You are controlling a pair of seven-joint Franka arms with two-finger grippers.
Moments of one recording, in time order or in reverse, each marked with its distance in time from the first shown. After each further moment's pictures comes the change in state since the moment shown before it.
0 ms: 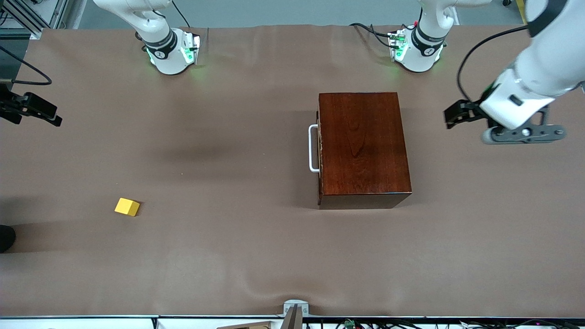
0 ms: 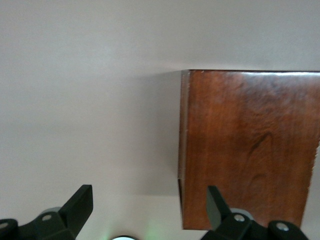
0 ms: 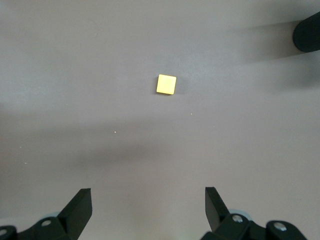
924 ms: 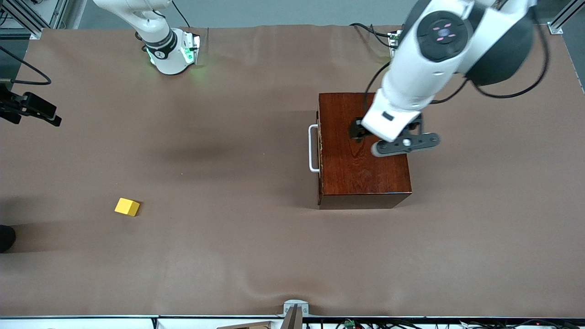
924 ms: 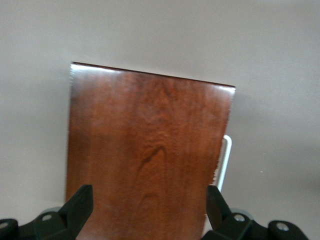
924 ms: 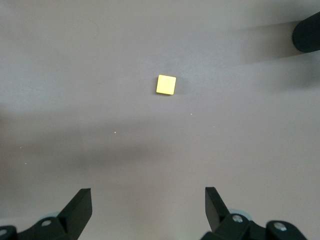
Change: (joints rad) left arm -0.293 0.187 -0.003 0.089 0.000 0.160 -0.414; right arm -0.001 0.000 0.000 0.001 0.000 0.000 0.000
